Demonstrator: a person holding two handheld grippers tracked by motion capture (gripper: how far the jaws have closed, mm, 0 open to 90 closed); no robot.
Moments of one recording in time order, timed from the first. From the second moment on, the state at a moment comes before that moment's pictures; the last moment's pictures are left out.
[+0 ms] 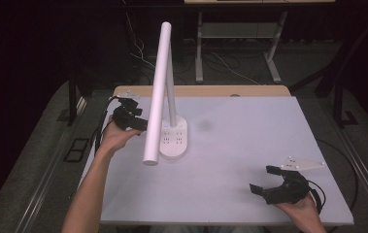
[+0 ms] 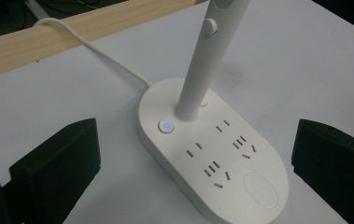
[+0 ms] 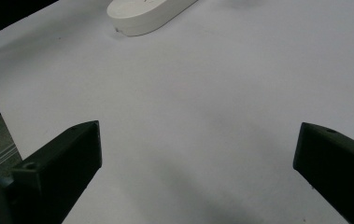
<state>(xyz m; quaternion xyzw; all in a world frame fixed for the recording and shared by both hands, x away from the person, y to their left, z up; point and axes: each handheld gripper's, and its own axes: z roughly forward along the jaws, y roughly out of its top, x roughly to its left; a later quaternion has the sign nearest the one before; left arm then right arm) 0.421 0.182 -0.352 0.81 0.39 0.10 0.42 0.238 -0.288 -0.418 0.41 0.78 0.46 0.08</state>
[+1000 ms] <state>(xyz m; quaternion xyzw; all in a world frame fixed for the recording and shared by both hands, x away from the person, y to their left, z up) 0.444 0.178 -0.375 0.78 0.44 0.10 0.44 0.238 -0.289 -0.419 0.41 0.79 0.45 0.08</state>
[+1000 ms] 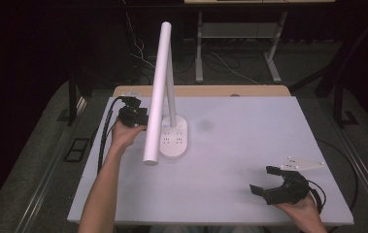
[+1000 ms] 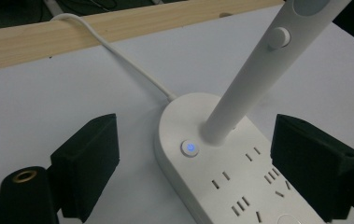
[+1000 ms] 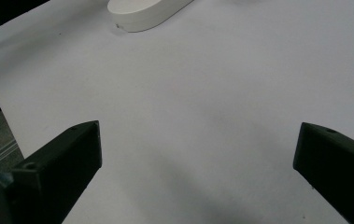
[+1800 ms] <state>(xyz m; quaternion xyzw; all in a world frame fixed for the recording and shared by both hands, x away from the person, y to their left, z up) 0.455 0.182 -0.387 0.76 0.46 0.08 0.46 0.239 -0.289 -0.419 0.41 0.79 0.45 0.08</state>
